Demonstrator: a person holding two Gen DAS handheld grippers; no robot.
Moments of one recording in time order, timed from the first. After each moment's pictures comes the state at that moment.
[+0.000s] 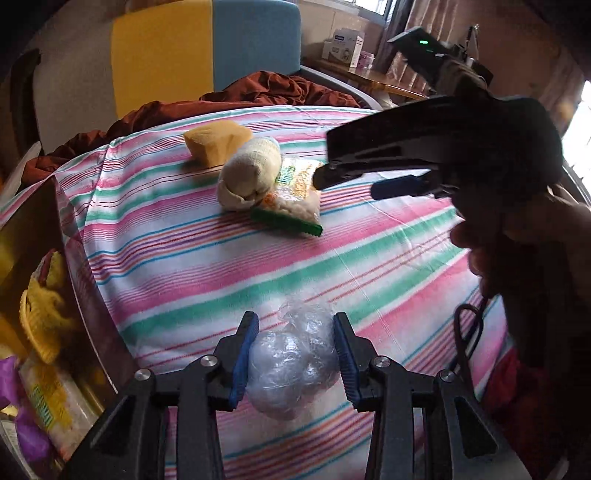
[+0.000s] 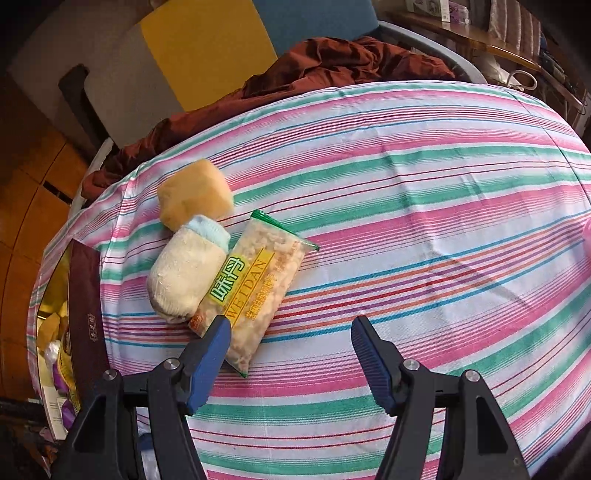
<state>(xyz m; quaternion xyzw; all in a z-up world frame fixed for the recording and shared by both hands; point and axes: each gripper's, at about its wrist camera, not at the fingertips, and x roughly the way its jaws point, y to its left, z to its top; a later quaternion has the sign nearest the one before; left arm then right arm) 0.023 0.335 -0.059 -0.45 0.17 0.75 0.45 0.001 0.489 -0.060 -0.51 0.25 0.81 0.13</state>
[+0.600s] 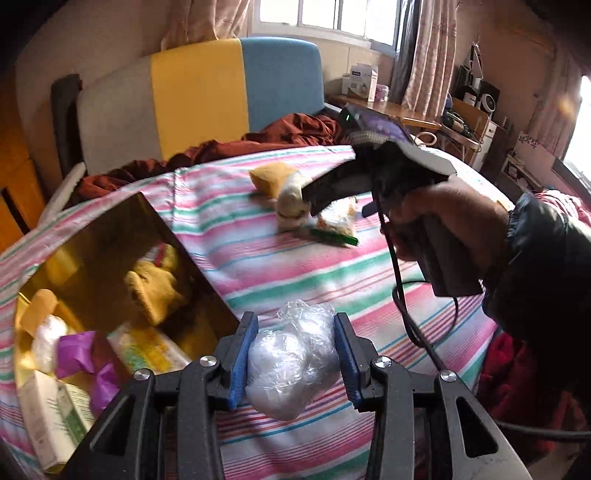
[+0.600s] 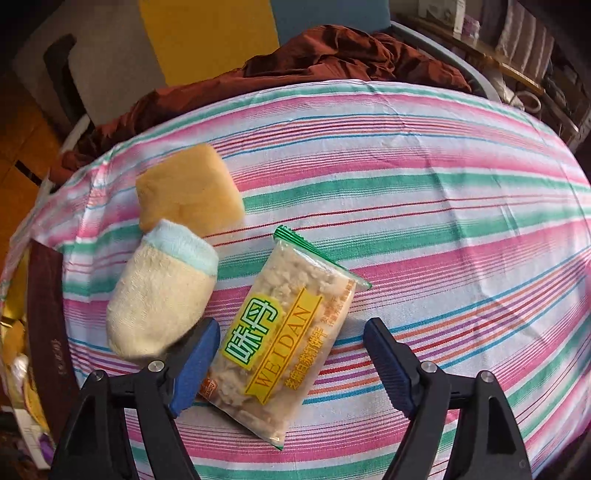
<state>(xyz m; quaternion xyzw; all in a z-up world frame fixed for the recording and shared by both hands) 0.044 0.249 -0.003 -0.38 0.16 0.81 0.41 -0.055 0.465 -0.080 -0.55 0.18 0.80 0.18</state>
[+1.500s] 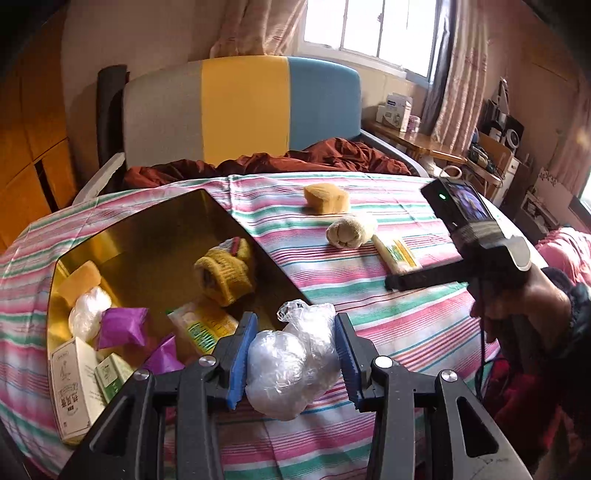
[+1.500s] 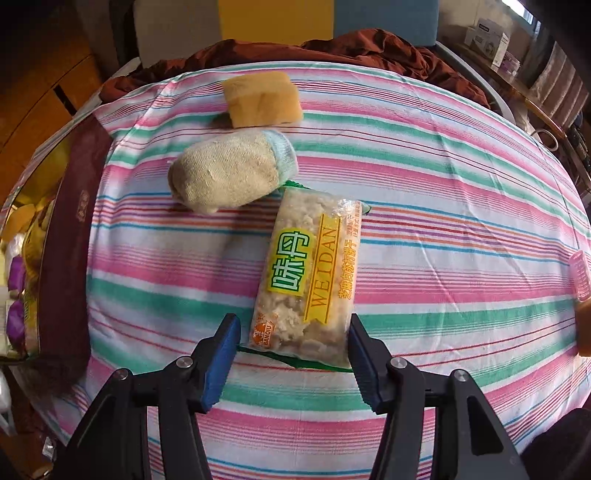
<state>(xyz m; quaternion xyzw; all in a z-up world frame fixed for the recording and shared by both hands) 0.023 0.187 0.004 -0.37 0.10 0.85 0.37 0.061 0.407 -0.079 -0.57 0.11 0.81 0.11</state>
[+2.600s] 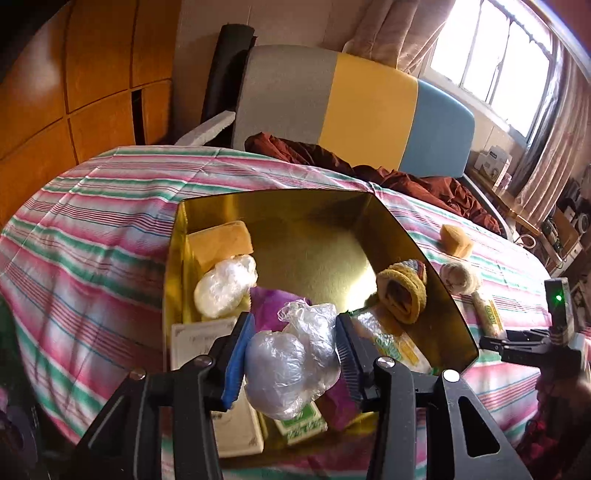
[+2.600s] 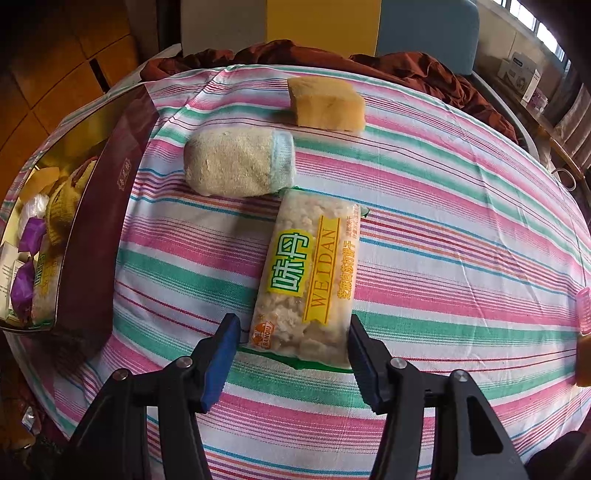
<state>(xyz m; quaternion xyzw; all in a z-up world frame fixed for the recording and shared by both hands) -0.073 0.077 -0.012 -0.42 0.00 0.88 0.22 0.051 0.363 -0.074 -0.56 0.06 0.82 0.07</state>
